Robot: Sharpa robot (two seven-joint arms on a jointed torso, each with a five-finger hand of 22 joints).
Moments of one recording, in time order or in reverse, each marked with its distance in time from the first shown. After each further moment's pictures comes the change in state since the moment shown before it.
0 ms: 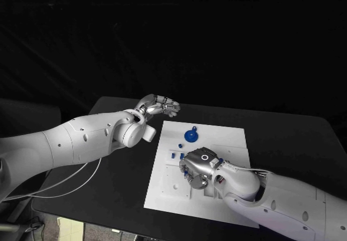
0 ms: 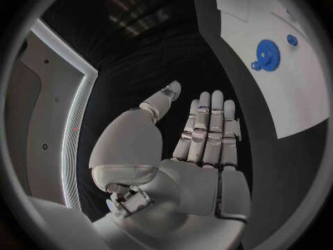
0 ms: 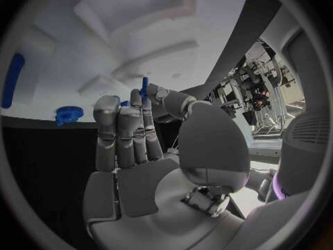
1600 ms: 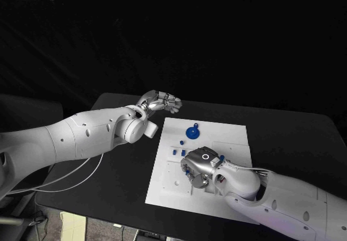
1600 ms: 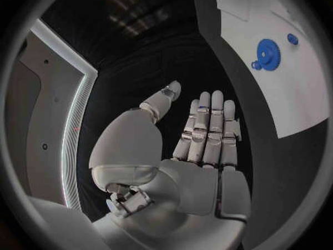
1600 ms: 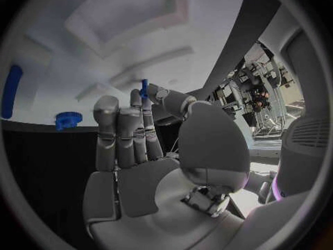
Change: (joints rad) left arm 0.000 0.001 0.000 -0.005 0.004 0.000 0.000; left_hand 0.000 0.000 0.000 0.000 0.000 0.000 0.000 0.000 -0.001 -0.007 0.000 0.000 -0.002 0.000 0.000 -0.008 0.002 0.000 0.000 0.000 -0.004 0.002; right arm -0.011 0.005 -0.004 0.000 -0.012 0.024 -0.009; right_hand 0.000 0.000 -0.001 -0.004 0.000 0.002 0.002 0.000 -0.001 0.002 -0.002 -0.003 0.002 -0.002 -0.004 0.000 -0.003 -0.001 -0.005 -0.001 0.000 0.000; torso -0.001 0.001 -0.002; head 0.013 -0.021
